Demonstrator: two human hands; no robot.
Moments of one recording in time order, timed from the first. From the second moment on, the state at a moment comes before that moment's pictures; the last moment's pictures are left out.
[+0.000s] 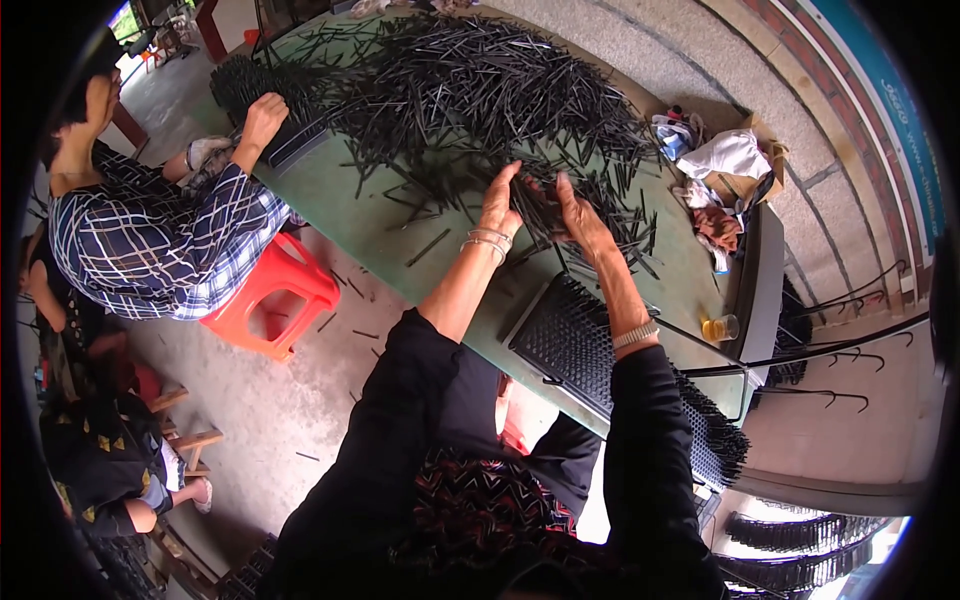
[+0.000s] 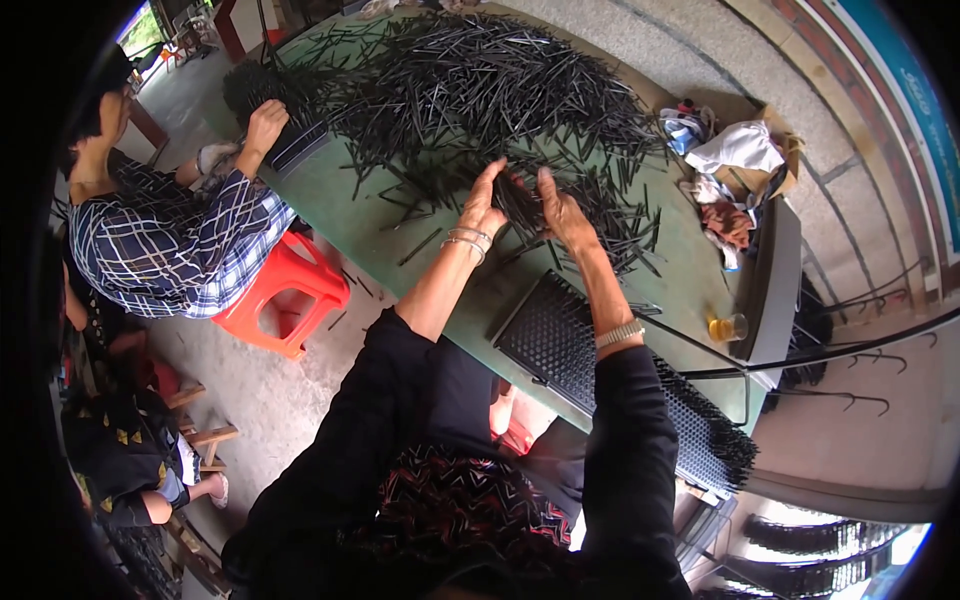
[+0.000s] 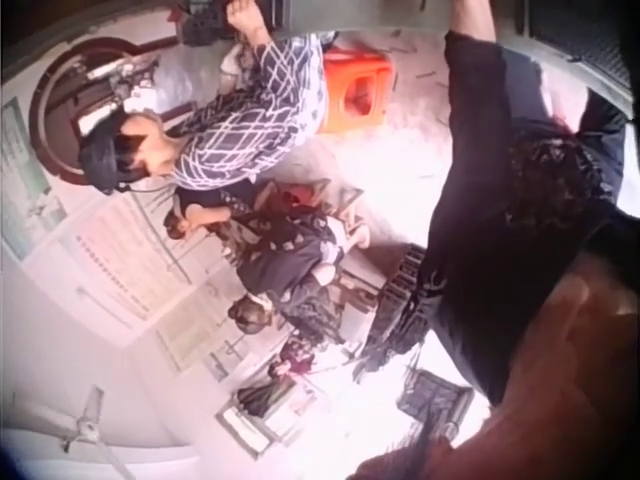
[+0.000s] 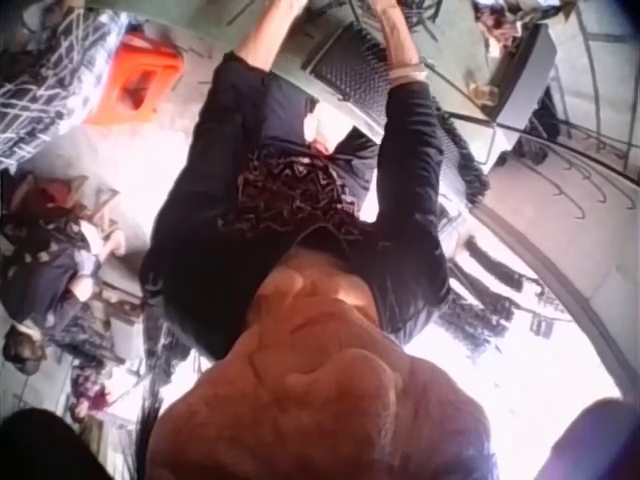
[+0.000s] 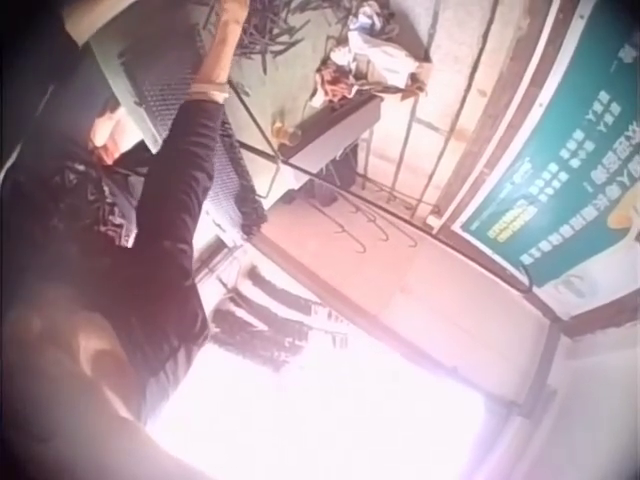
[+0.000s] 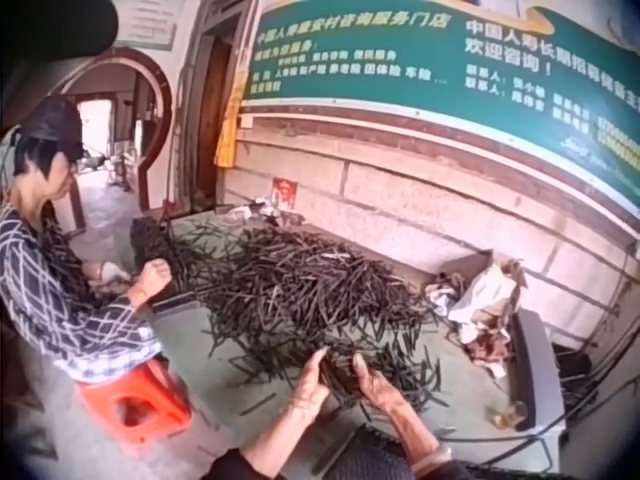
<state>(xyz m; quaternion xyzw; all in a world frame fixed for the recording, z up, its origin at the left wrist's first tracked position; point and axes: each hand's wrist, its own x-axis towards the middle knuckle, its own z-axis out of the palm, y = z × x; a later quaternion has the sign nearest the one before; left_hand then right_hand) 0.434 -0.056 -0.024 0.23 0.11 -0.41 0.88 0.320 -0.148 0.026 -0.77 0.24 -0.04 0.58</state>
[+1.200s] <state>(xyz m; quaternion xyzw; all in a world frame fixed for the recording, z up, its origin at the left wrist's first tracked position) 0.400 -0.027 -0.006 0.44 -0.13 -0.22 0.86 0.313 -0.111 -0.004 -0.81 0.23 -0.12 0.53</state>
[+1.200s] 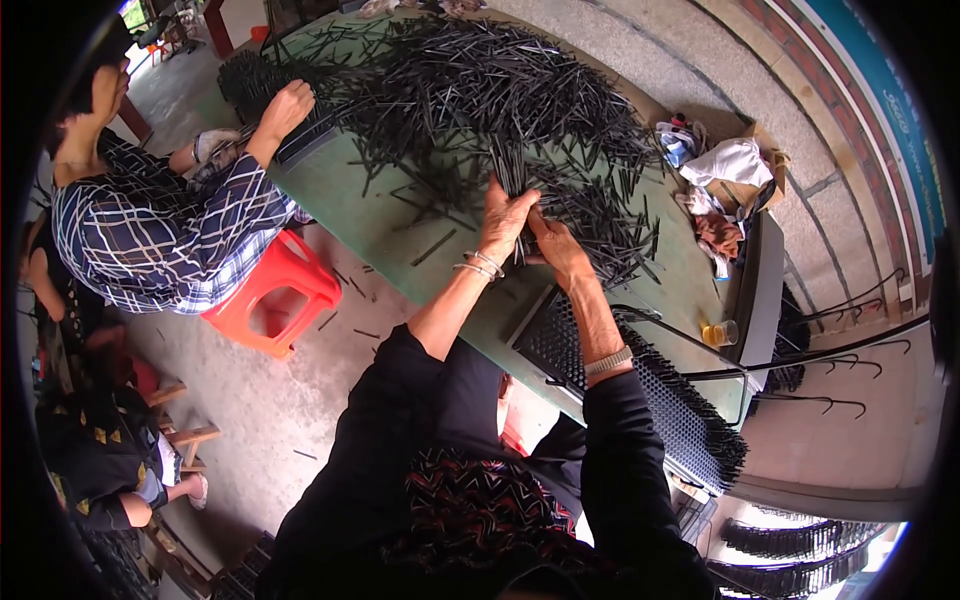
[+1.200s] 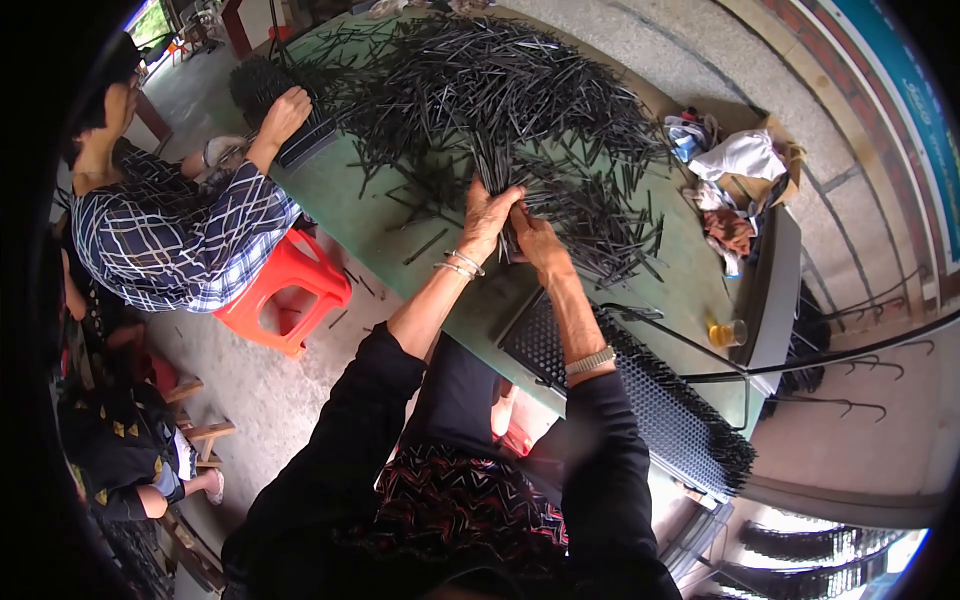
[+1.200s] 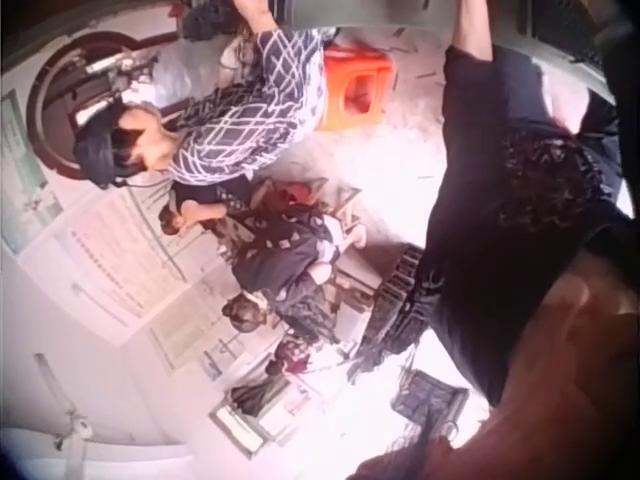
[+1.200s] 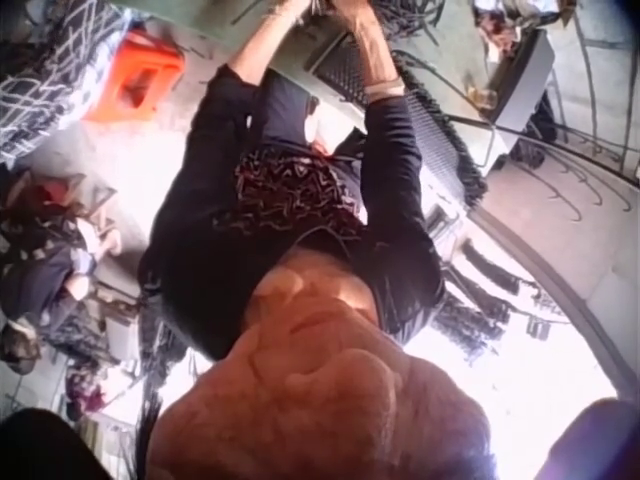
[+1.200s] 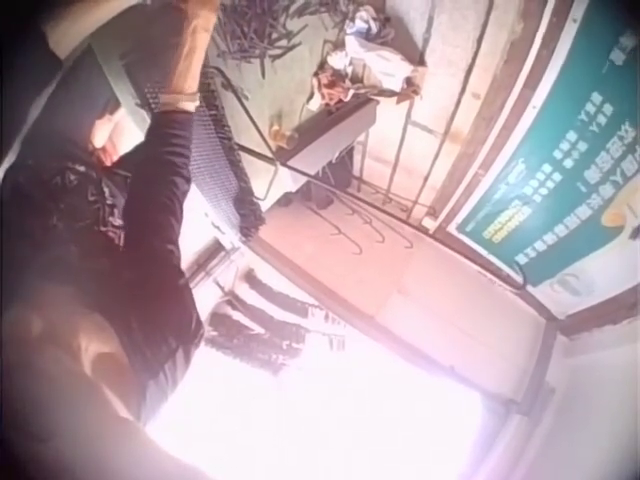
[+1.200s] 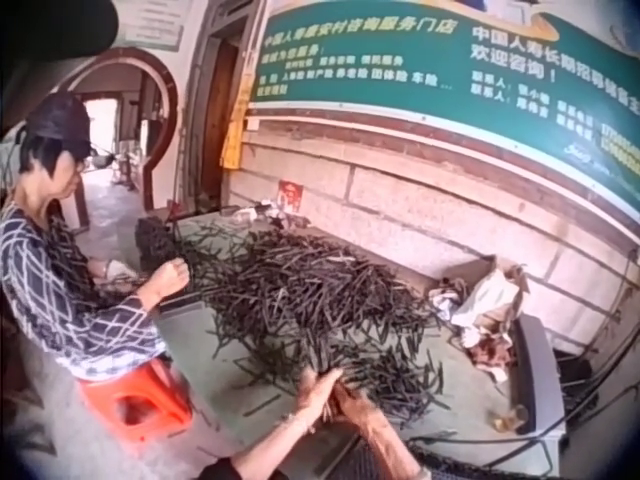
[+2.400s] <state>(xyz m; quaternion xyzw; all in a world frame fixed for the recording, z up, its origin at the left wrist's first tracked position) 0.371 0.017 -0.064 0.71 -0.30 -0.02 0.63 0.347 -0.070 0.046 -0.63 0.15 -0.41 0.64</state>
